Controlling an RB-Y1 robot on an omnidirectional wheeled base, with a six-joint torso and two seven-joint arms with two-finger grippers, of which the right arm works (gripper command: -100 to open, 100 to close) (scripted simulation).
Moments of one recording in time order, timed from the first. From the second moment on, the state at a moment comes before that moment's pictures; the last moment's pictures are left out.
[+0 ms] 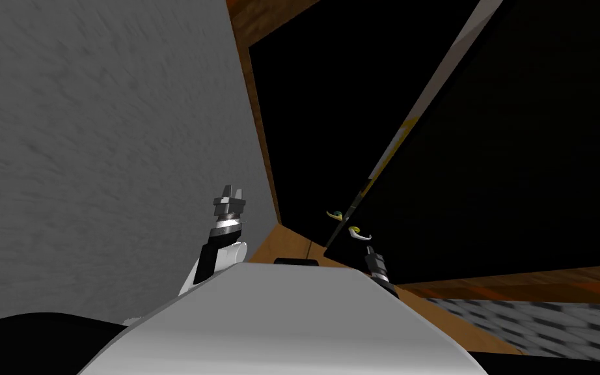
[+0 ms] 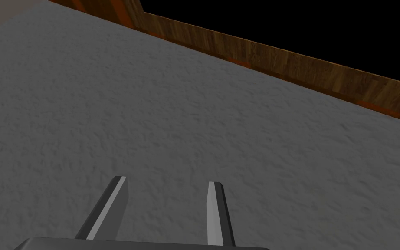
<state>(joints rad) 0.27 -0.37 -0.15 -0.73 -0.26 -0.97 -0.26</state>
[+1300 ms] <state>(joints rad) 0.25 -0.37 -0.15 -0.71 -0.25 -0.97 -0.25</state>
